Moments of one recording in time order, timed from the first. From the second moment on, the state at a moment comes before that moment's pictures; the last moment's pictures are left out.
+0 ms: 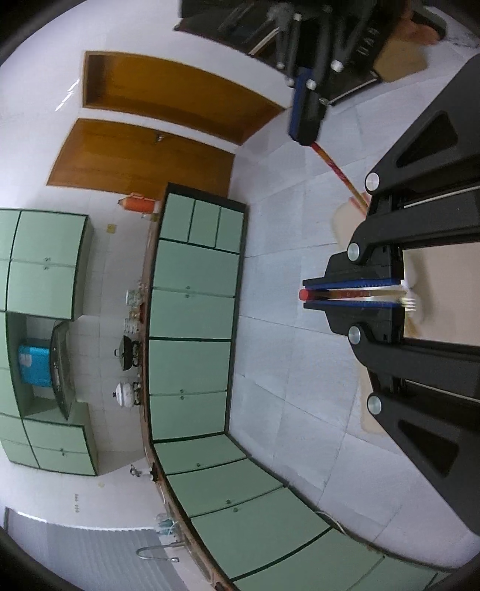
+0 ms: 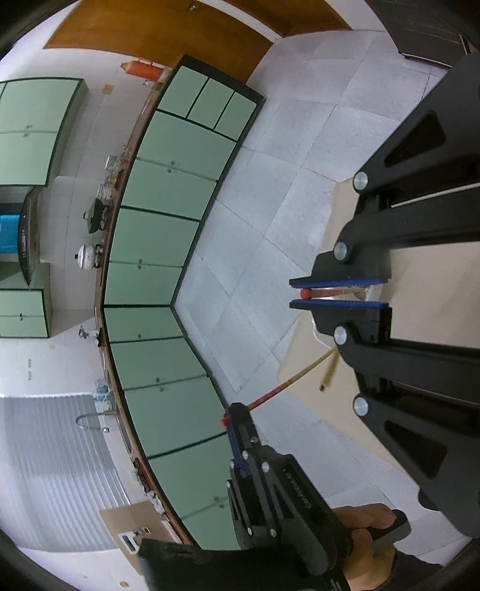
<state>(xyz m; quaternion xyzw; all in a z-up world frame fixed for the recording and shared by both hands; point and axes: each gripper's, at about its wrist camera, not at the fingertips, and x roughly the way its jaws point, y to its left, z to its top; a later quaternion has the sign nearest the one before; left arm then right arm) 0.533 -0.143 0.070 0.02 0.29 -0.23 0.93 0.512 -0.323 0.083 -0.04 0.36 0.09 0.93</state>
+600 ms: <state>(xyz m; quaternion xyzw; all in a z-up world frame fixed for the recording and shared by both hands) 0.587 -0.146 -0.046 0.03 0.36 -0.21 0.91 0.553 -0.342 -0.025 -0.01 0.42 0.07 0.91</state>
